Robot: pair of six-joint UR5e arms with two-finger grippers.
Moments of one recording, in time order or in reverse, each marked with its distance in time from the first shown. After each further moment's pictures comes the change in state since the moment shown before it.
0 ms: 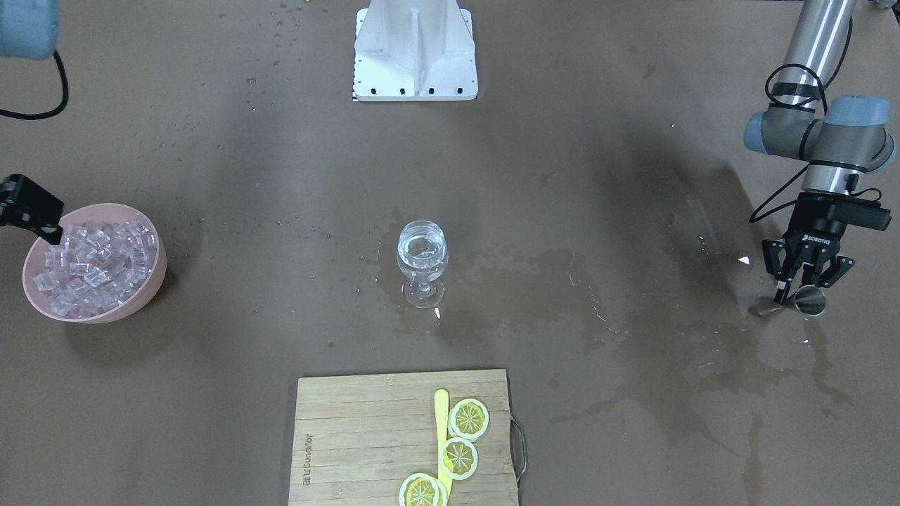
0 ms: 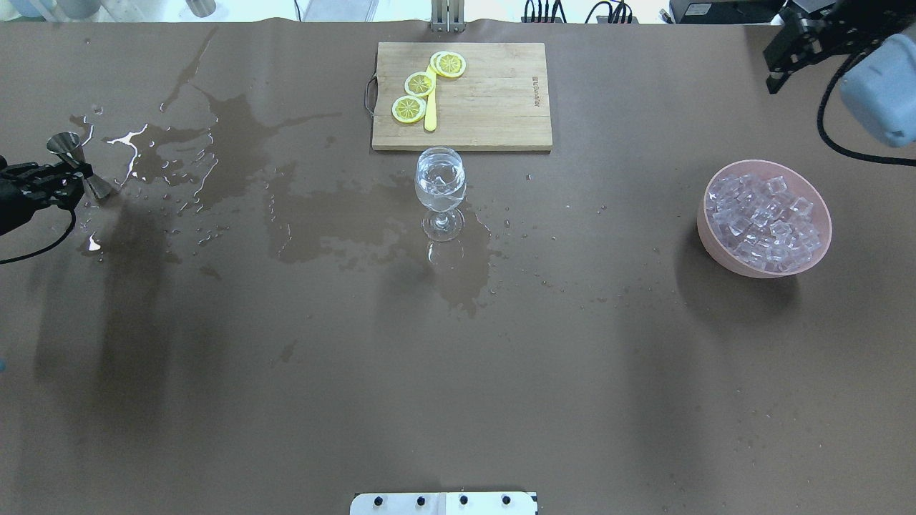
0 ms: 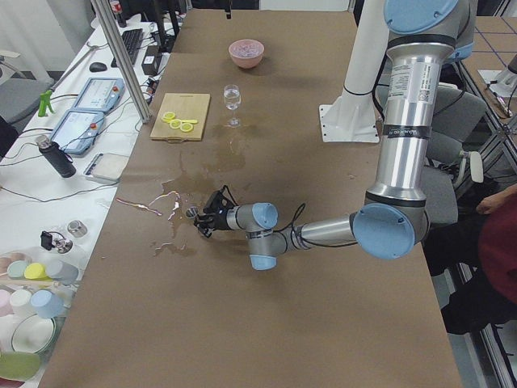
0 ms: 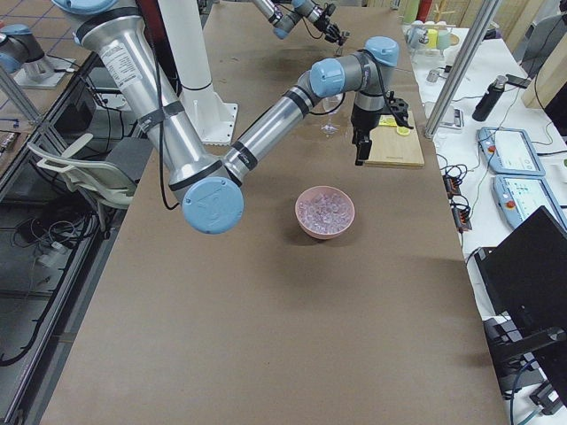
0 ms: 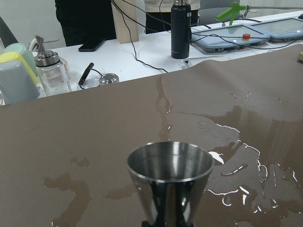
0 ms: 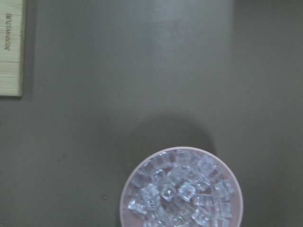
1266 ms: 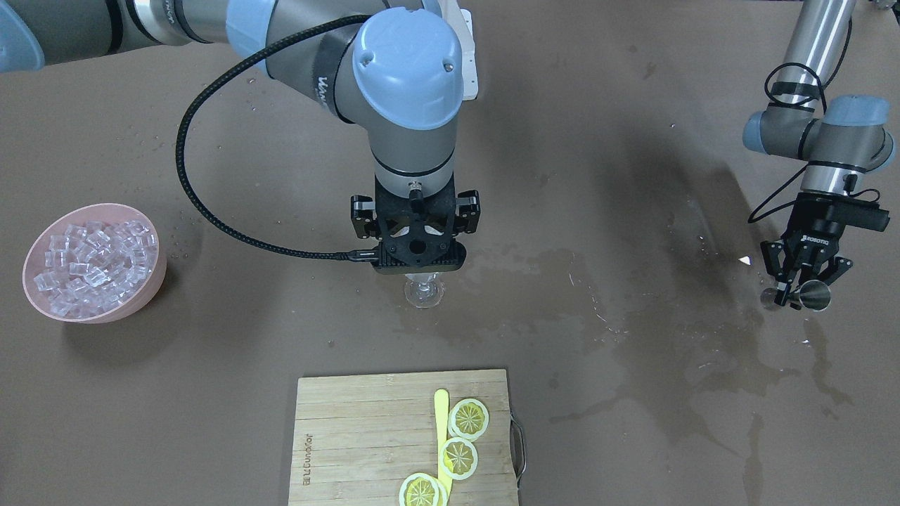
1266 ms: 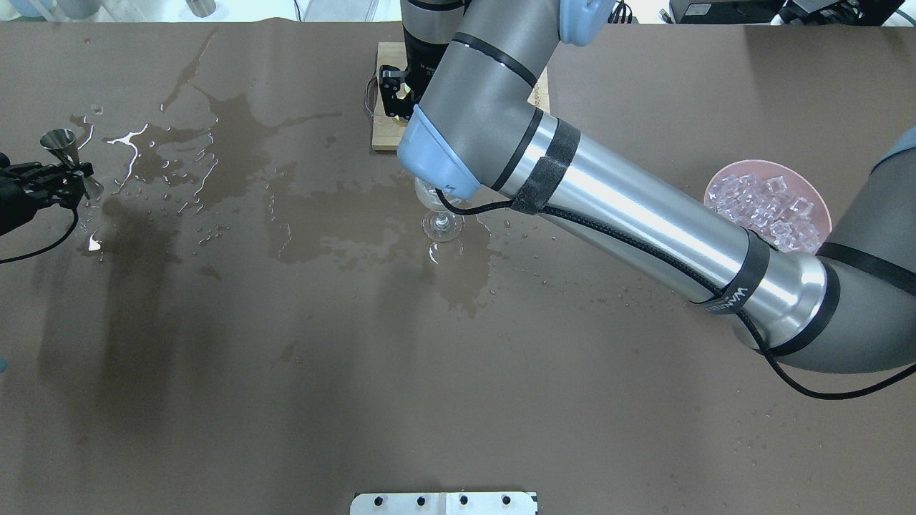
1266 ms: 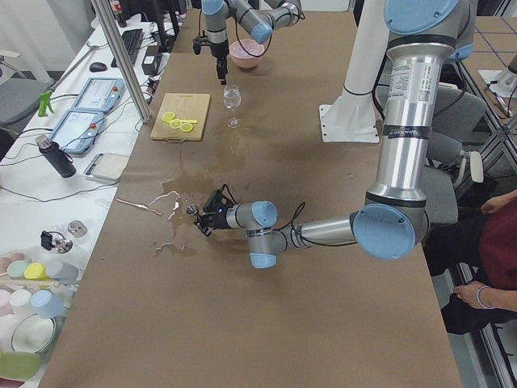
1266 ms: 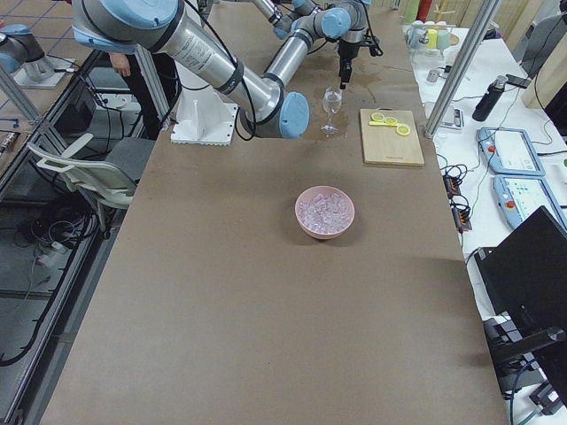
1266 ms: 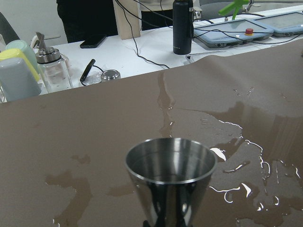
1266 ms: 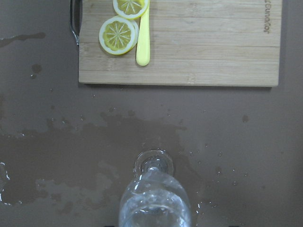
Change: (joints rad) left arm 0.000 0.002 -0.015 0.017 -0.002 0.000; right arm -0.485 0.677 -0.523 0.180 -0.144 0.552
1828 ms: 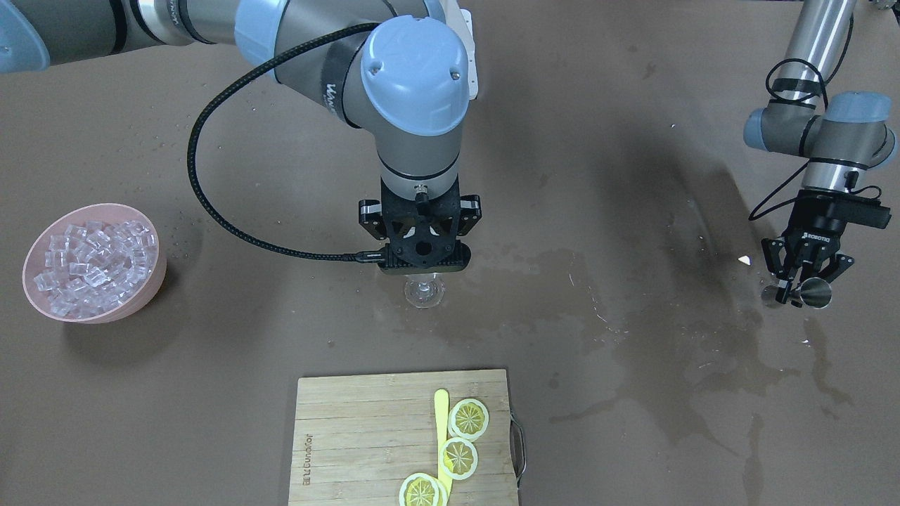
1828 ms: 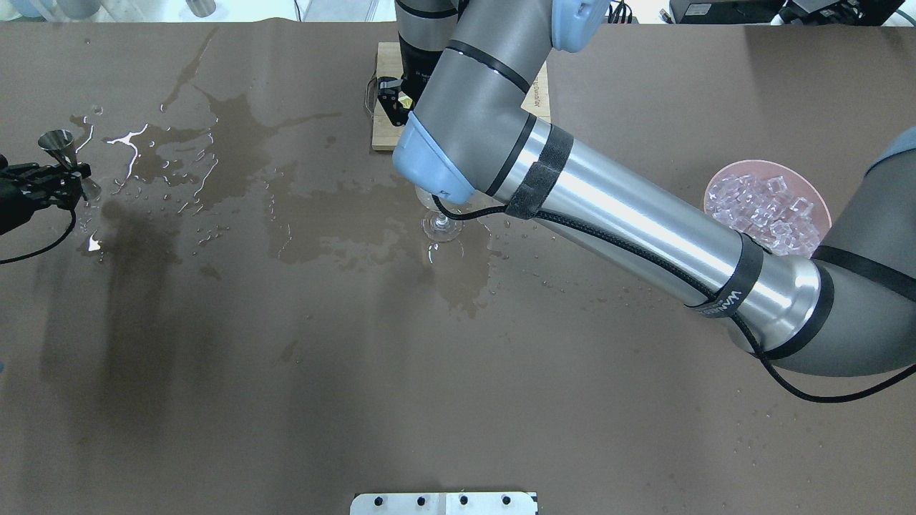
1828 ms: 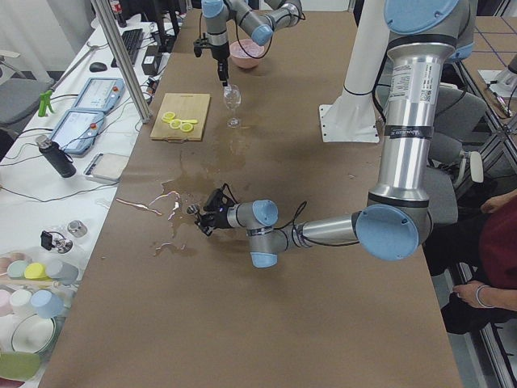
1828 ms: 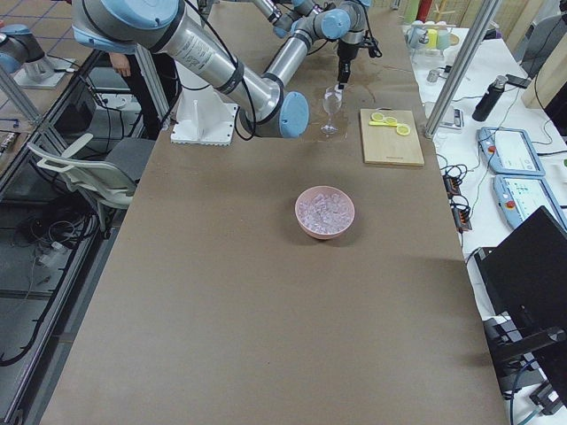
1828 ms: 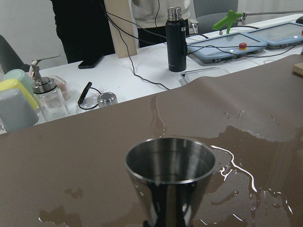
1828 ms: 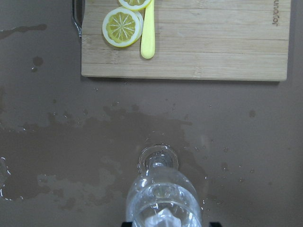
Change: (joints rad) left arm -0.001 0.011 -0.017 0.021 -0.004 0.006; right arm -0.022 0.011 -0.022 0.008 -0.001 0.004
